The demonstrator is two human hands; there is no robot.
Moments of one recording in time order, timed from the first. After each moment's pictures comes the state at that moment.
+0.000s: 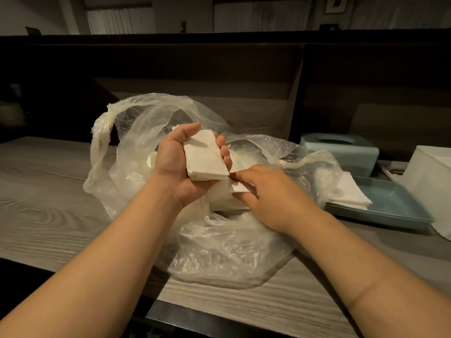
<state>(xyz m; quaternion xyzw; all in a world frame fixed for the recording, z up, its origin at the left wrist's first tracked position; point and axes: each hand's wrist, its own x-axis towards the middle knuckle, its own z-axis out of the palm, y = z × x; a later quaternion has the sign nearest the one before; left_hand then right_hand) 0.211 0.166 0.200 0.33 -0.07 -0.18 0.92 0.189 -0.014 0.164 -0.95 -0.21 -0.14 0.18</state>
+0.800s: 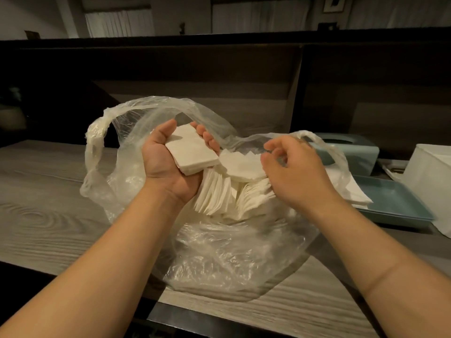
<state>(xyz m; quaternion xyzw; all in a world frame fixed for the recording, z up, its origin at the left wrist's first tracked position) 0.214 0.170 0.199 0.21 -0.12 -0.09 0.97 0.178 -0.028 0.189 -0.89 -0.05 -0.23 0.40</state>
